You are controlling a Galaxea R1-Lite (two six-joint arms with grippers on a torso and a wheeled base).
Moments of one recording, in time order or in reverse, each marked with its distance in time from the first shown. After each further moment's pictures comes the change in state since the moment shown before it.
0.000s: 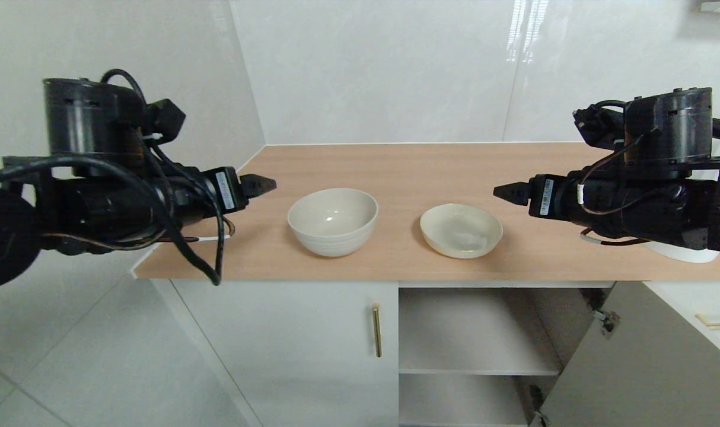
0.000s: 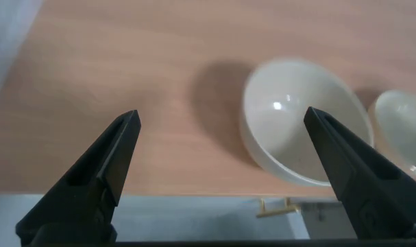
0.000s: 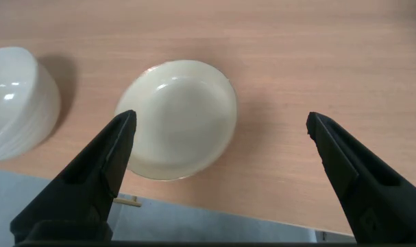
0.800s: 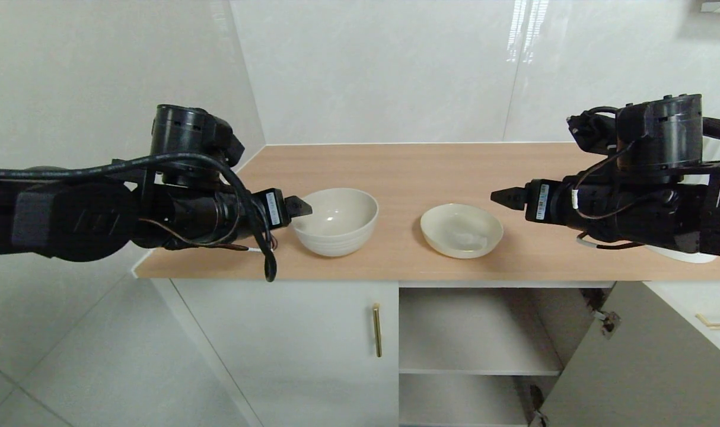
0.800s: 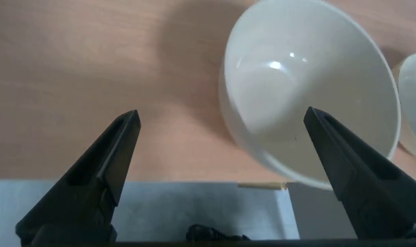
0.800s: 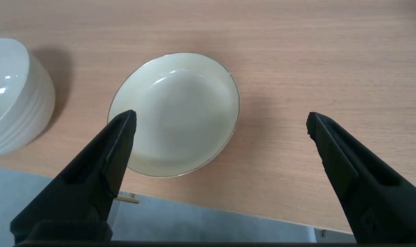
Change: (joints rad) left arm -0.062 0.161 -0.137 0.163 -0.005 -0.107; right arm 0.001 0.011 0.007 -0.003 -0.001 0.000
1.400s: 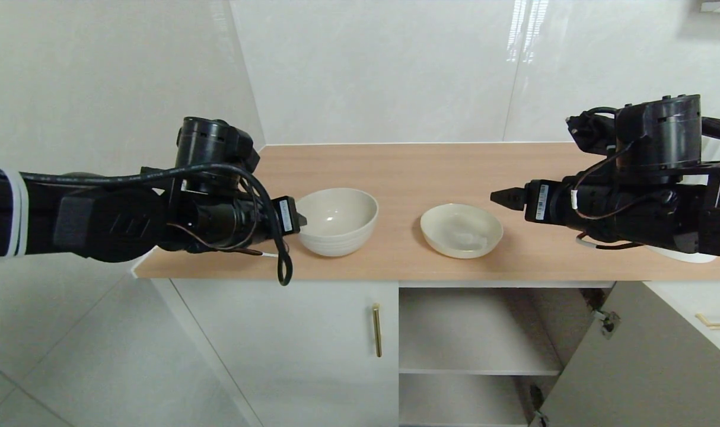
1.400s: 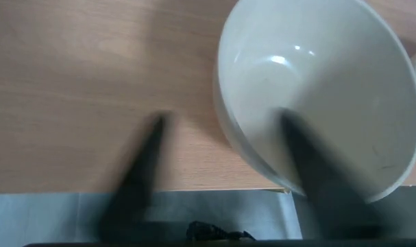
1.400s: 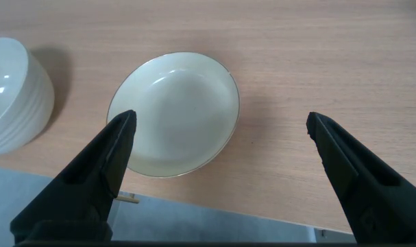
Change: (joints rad) left arm -0.016 0.048 -0.012 -0.006 0.000 0.001; right arm 0.000 0.002 0.000 0.000 0.000 0.000
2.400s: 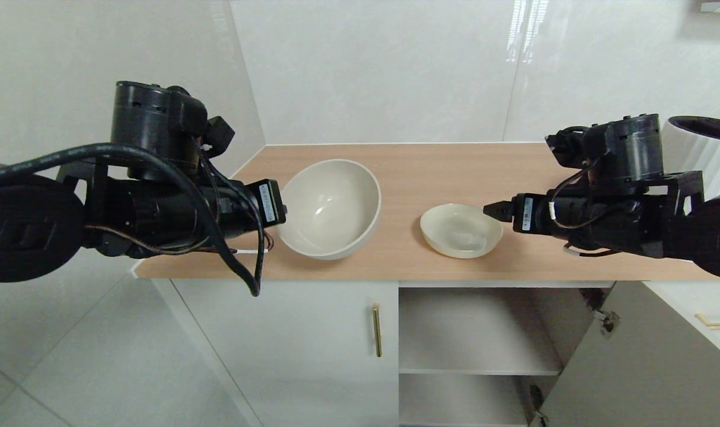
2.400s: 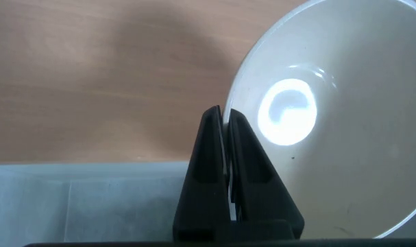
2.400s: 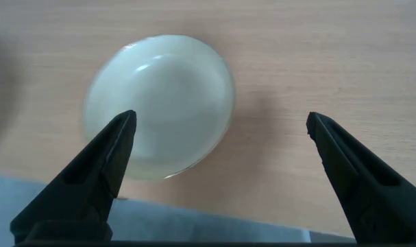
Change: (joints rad) left arm -0.049 -0.169 0.068 0.001 0.004 -0.015; right arm 0.002 0.077 -0.017 0.008 -0.033 -0.003
